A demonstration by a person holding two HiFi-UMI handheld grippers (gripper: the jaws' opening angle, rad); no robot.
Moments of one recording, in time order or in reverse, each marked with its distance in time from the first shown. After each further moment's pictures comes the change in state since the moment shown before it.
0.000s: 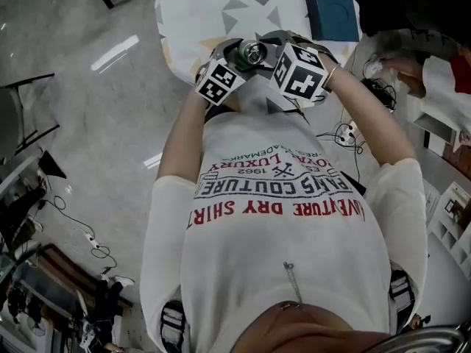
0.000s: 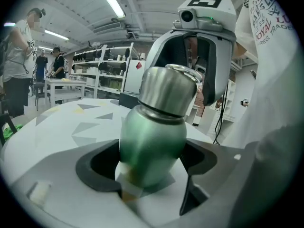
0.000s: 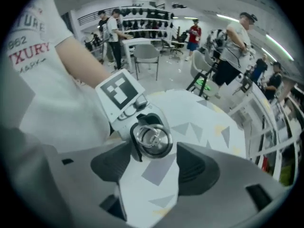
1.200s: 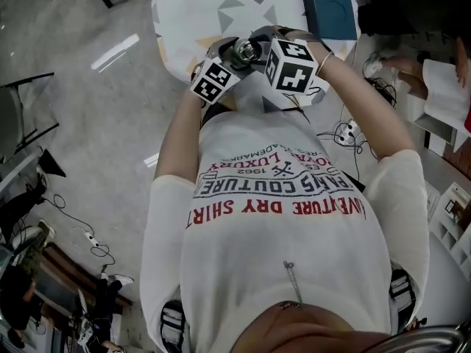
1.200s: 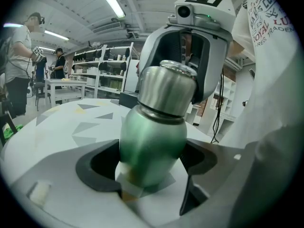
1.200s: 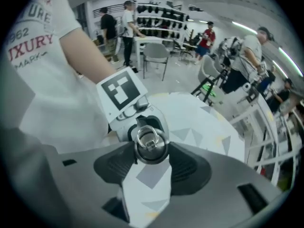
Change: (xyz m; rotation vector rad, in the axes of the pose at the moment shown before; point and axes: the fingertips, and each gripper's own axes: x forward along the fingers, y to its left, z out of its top) left arm -0.002 -0.001 0.003 0.012 0.005 -0.001; right arm 0.004 -0.002 0.005 -0.148 0.013 0.026
